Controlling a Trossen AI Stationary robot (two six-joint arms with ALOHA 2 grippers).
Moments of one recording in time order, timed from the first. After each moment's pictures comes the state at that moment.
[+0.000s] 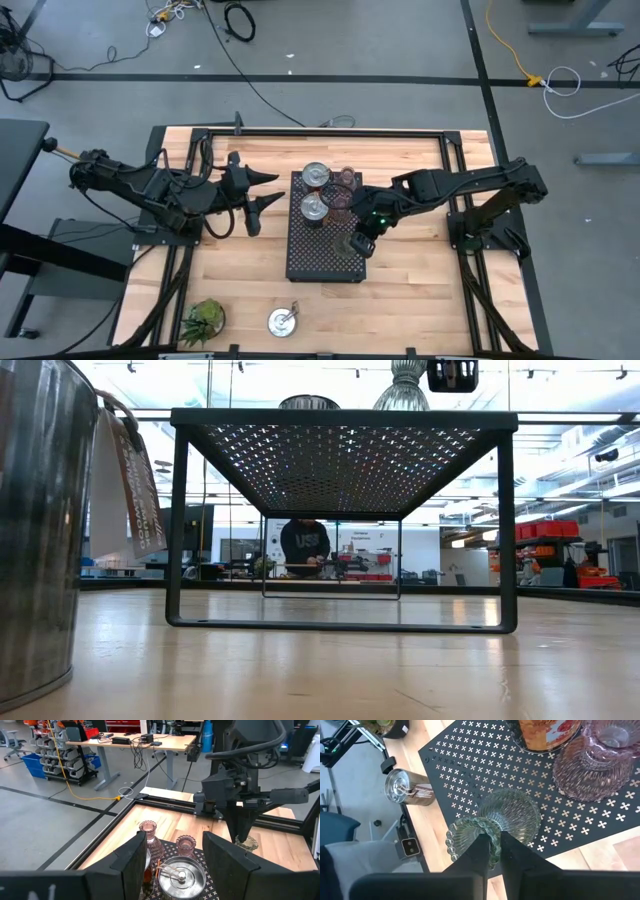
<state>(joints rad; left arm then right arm) -0.35 1.10 1.24 -0.44 -0.72 -0.20 0.17 1.57 1.56 -0.99 -0.11 0.72</state>
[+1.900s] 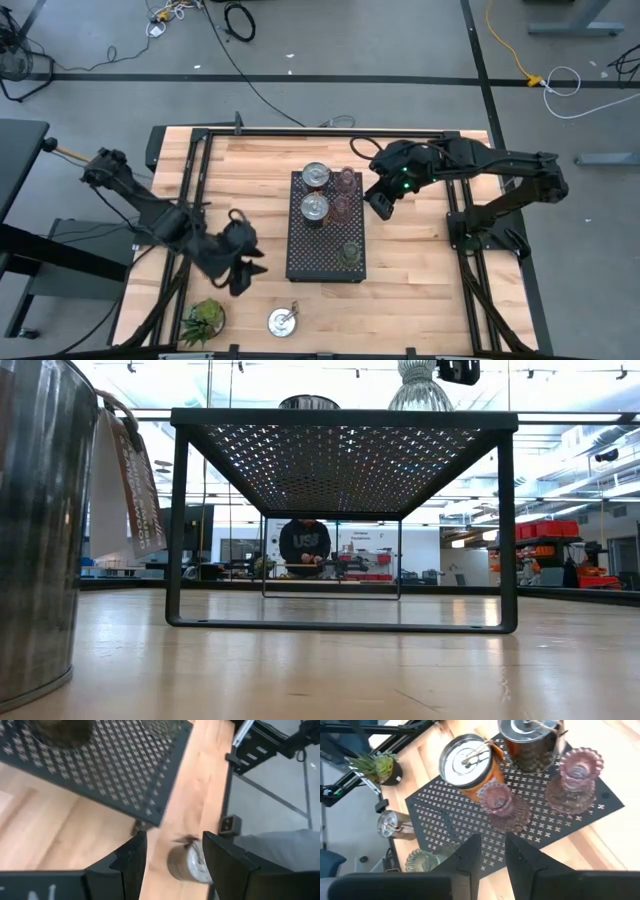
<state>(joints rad) -0.63 1.25 1.23 -0.81 -0.37 -0.94 -0.02 1.38 1.56 -1.04 -0.04 0.56</state>
